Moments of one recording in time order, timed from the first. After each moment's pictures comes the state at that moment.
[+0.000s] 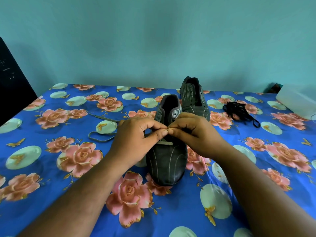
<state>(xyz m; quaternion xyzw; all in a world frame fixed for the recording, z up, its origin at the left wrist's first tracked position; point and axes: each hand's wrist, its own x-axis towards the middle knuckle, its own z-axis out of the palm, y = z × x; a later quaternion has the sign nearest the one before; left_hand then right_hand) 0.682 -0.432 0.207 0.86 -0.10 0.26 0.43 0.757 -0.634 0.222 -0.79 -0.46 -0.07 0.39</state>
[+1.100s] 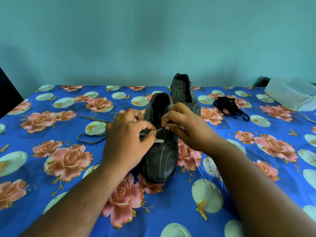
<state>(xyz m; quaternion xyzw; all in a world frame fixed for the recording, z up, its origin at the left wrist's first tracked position) 0.677 -0.446 0.204 0.92 -0.01 0.29 0.24 0.767 -0.646 0.218 -0.82 -0.47 -0.13 0.29</state>
